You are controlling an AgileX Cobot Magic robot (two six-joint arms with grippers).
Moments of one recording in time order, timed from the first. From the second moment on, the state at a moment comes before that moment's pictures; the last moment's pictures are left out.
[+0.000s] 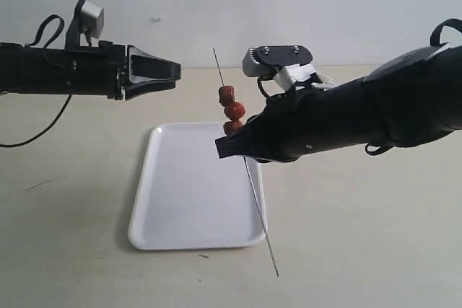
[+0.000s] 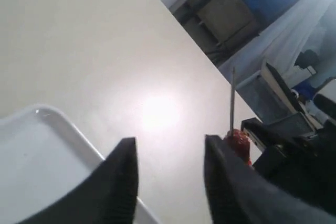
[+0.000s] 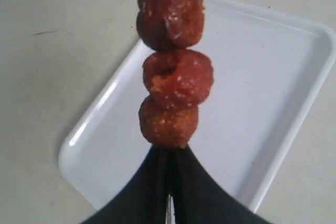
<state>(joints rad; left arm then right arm) -0.10 2.10 -1.29 -1.61 1.21 1.44 0.41 1.69 -0.88 1.42 0.29 -1.22</state>
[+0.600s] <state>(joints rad) -0.06 1.83 -1.00 -1.65 0.95 1.70 0.41 1.95 -1.26 0.57 0.58 -0.21</state>
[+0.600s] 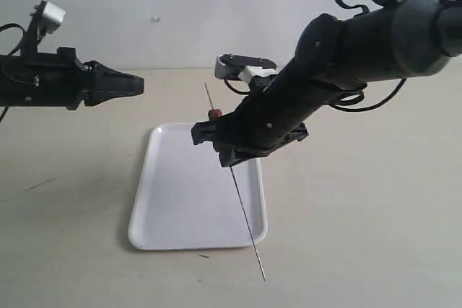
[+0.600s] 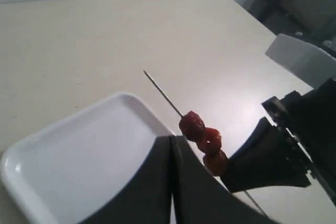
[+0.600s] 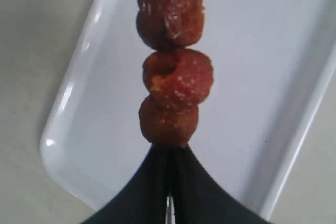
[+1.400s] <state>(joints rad) -0.06 1.67 -0.90 -1.73 0.80 1.82 0.41 2.26 -1.61 0.40 0.73 0.23</state>
